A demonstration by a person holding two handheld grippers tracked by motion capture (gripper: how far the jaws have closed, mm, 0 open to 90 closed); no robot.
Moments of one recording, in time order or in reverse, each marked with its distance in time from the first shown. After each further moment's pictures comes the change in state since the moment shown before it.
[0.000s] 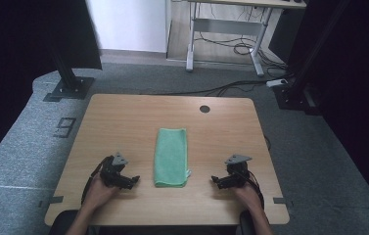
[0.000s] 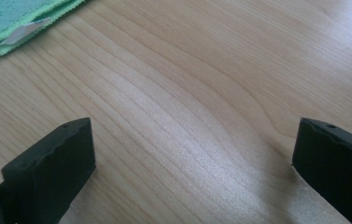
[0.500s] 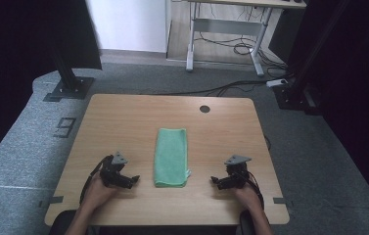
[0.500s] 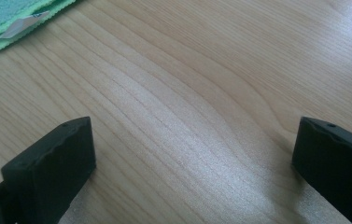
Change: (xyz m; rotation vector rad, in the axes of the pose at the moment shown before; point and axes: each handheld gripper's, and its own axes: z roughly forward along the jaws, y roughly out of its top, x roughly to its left) left arm 0.002 0.000 0.000 0.001 -0.007 0.005; right arm 0.001 -0.002 0.002 0.003 0.005 -0.004
